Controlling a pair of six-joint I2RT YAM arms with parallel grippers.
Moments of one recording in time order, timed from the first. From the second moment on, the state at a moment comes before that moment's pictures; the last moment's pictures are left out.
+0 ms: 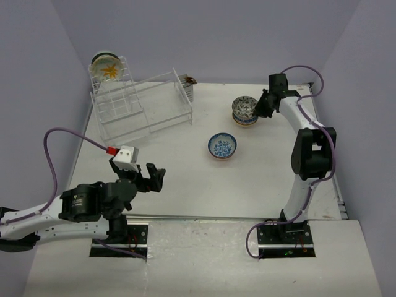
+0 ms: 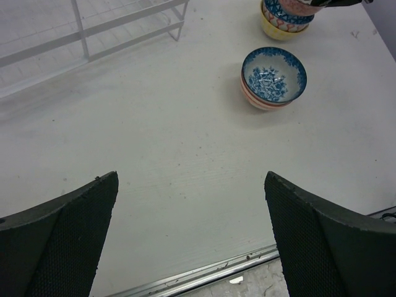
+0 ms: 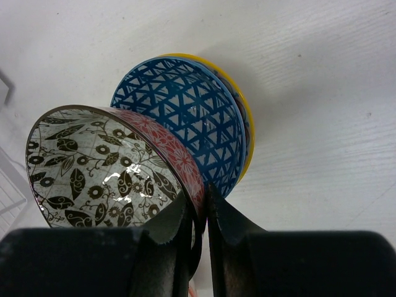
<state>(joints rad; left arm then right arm) -1.36 0.58 0.87 -0.83 -0.95 -0.72 0.07 1.98 1.65 -0.60 -0.07 0.58</state>
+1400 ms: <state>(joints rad) -1.36 0.62 0.92 -0.88 -1.04 -0.81 0.03 1.92 1.54 -0.50 -0.04 0.56</state>
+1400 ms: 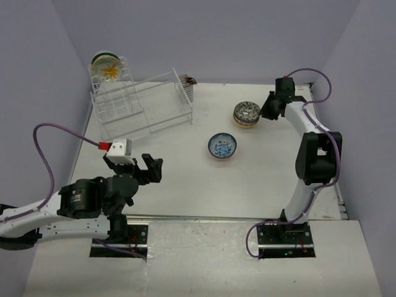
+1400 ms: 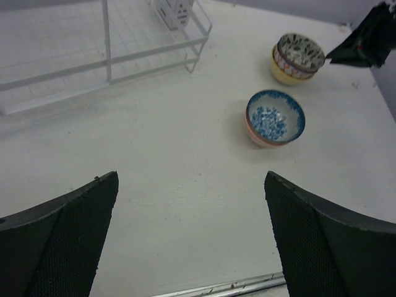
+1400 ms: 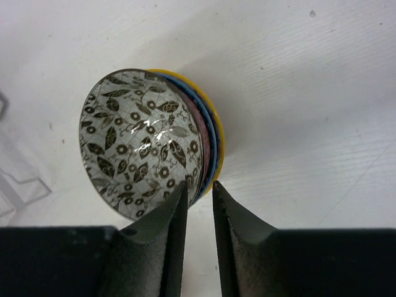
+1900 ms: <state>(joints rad) -0.54 1.33 1.66 -0.60 -0.70 -0.63 0.03 1.19 1.37 -0.46 -0.23 0.57</state>
